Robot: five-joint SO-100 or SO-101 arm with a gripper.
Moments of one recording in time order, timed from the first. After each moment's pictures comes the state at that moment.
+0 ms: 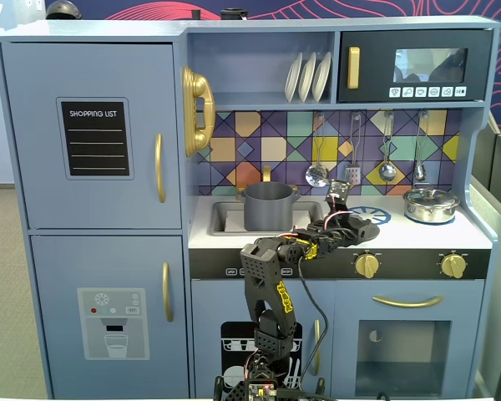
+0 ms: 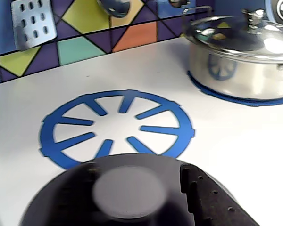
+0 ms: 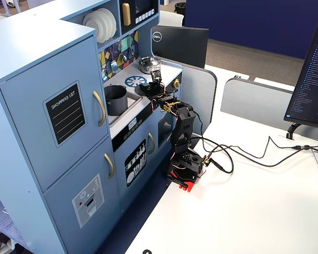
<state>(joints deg) 34.0 105.4 121.1 -17.9 -93.1</state>
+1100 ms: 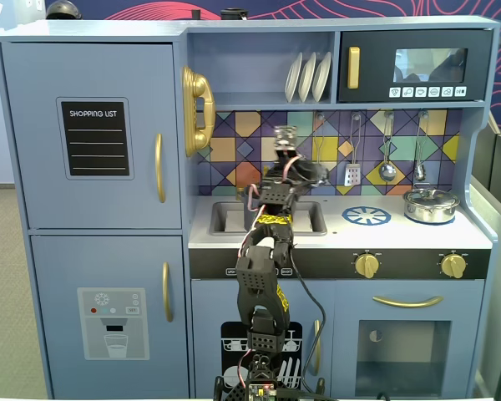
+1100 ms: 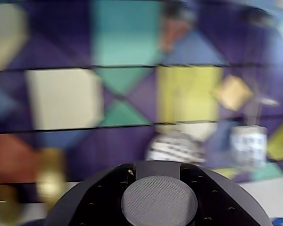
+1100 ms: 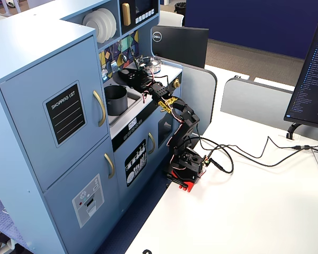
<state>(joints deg) 10.9 116.4 94.7 10.5 -95.5</state>
